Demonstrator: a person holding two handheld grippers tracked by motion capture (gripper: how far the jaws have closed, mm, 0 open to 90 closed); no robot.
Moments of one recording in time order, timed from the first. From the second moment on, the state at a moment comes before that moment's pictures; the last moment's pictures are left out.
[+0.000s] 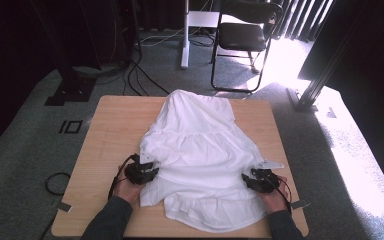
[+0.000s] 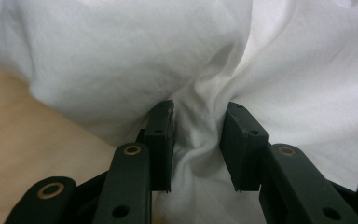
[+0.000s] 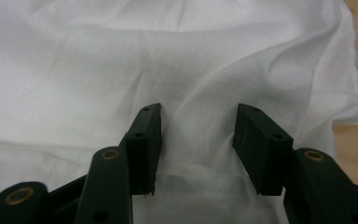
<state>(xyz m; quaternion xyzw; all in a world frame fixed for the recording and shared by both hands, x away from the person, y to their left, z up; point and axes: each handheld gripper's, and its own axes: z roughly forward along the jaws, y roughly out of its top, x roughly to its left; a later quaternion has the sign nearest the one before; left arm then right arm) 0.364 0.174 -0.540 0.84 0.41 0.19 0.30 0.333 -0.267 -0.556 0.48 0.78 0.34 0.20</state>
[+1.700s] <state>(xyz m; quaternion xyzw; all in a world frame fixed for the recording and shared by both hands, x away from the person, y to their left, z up) 0.225 0.238 -0.491 0.77 0.40 0.15 0.47 0.240 -0.335 -0.502 0.50 0.70 0.46 0.22</state>
